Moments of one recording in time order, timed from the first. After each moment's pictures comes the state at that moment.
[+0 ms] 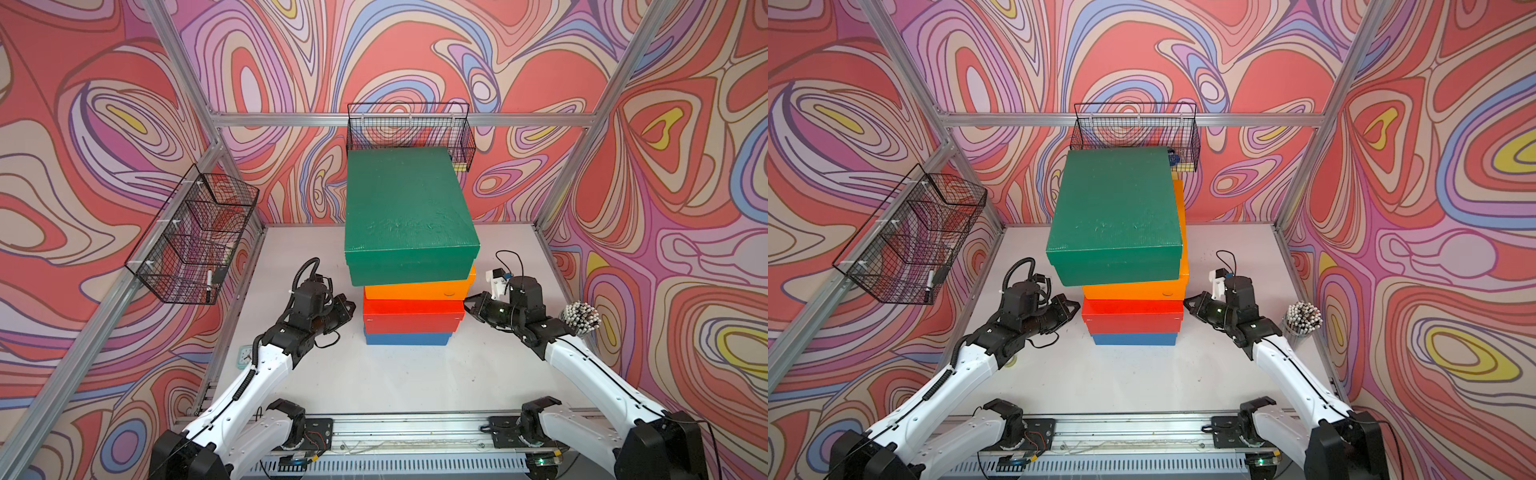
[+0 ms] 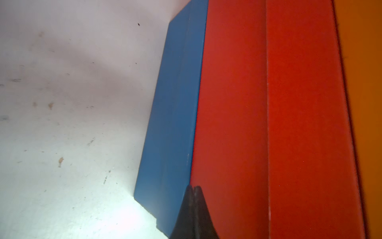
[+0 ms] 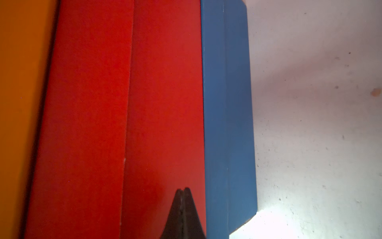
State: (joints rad) left arm -0.36 0.99 0.67 -0.32 0.24 -0.90; right arm 0.23 1.04 0.64 -0.19 -0.51 0.77
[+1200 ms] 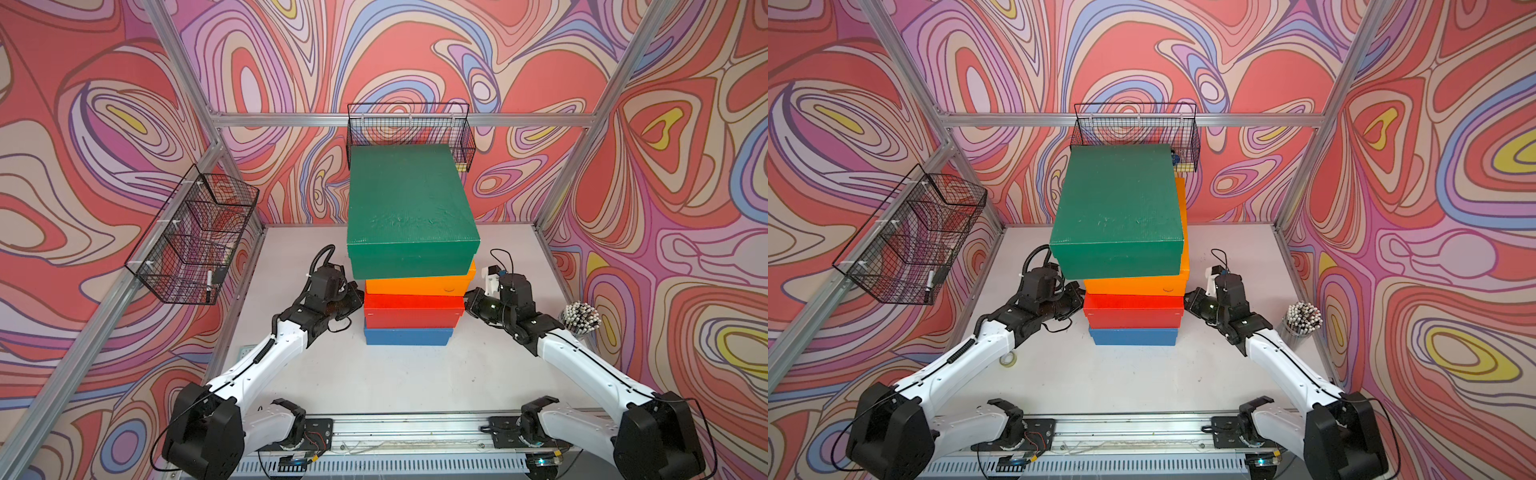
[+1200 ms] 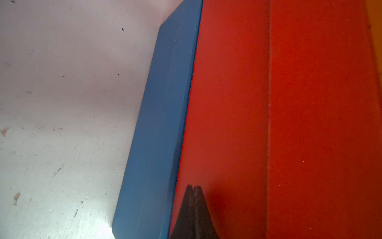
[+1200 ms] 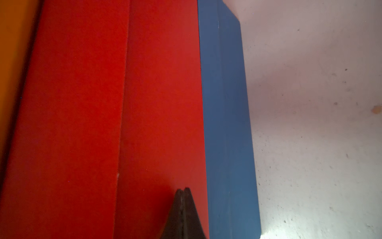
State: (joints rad) left arm -0.40 1.20 0.78 -0.23 0.20 -0.94; right arm 0.31 1.12 0.65 -0.10 -0.38 0.82
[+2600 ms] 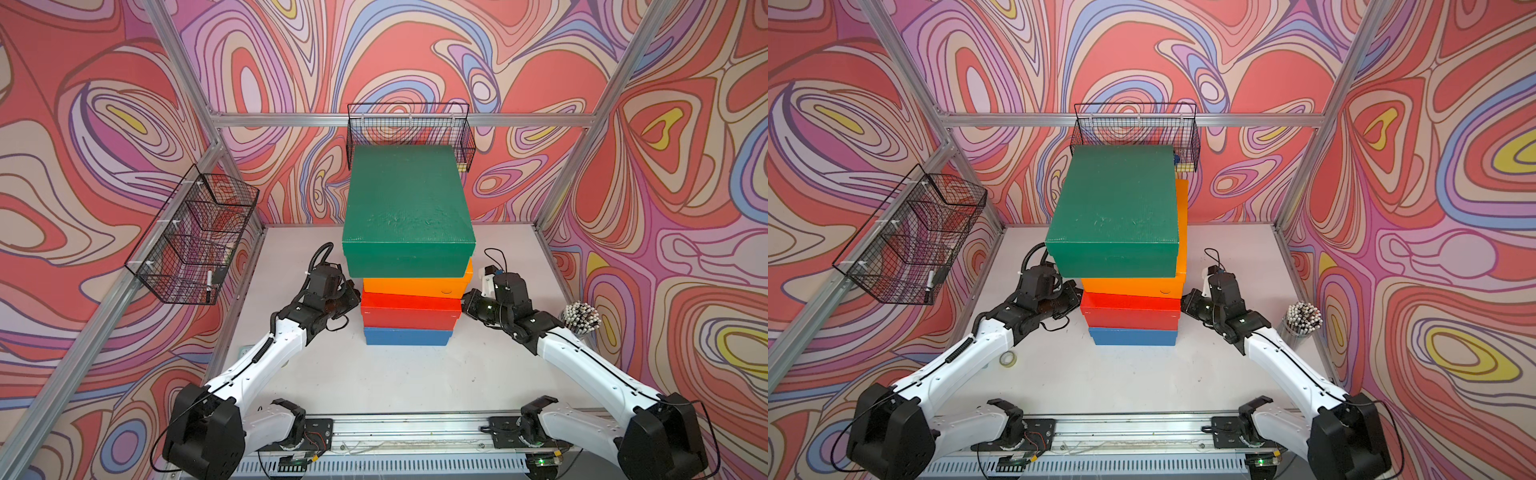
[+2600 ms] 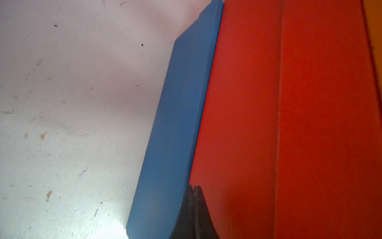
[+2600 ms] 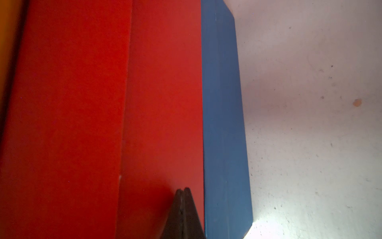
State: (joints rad) left arm -0.39 1.20 0.81 -0.29 0.13 -0.92; right arm 0.37 1.11 0.71 -0.23 -0.30 0.79
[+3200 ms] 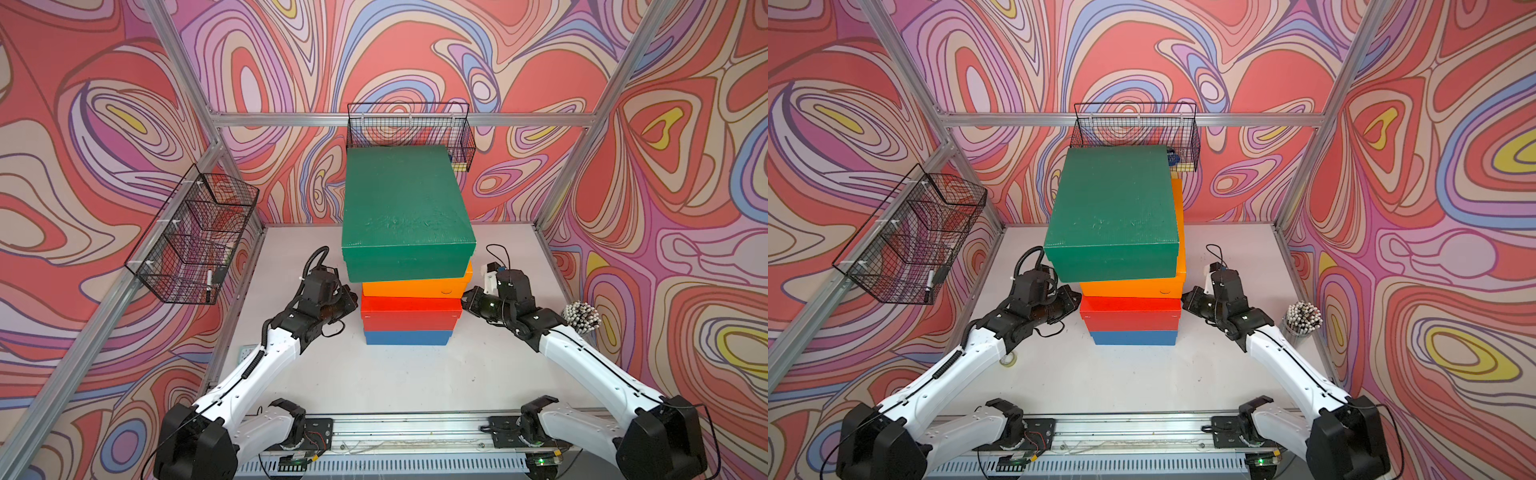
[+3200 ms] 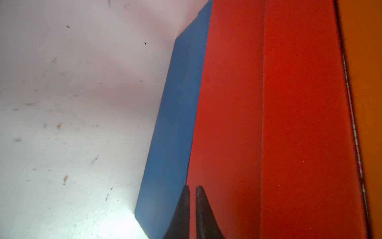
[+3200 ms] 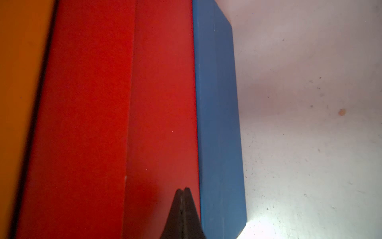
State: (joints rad) left arm -0.36 1.09 0.78 -0.35 0.12 -0.89; right arm 0.32 1.10 0.74 -0.28 -0.30 0.74
